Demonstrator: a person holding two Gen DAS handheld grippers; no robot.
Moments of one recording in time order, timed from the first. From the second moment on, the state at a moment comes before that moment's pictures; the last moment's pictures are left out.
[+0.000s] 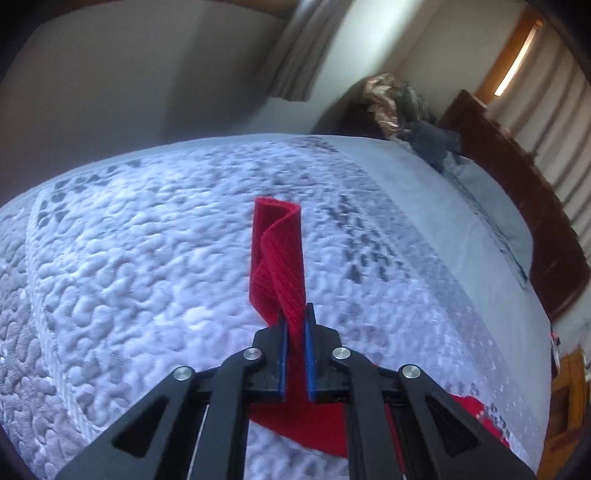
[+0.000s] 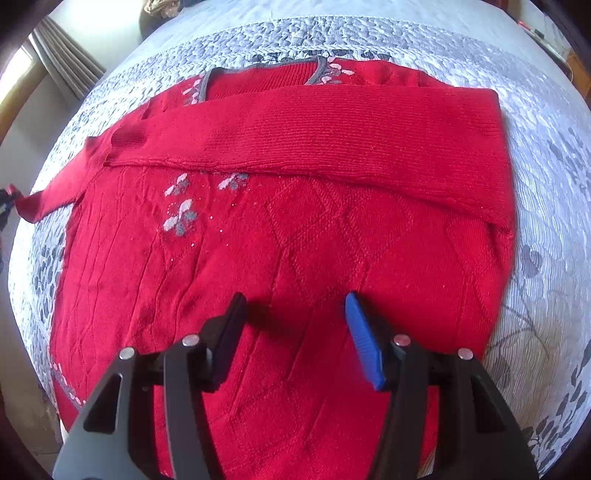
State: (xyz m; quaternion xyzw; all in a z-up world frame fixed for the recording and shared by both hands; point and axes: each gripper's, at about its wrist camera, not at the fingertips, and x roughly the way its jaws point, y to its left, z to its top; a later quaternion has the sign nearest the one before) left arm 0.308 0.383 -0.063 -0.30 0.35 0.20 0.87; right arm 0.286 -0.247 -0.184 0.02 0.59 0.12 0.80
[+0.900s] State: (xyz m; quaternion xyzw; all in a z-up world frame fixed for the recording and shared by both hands) left arm 0.366 -0.110 -0.122 -0.06 0.50 -0.17 0.85; right arm 0.260 -0.315 -0.156 0.08 0.57 0.11 0.81
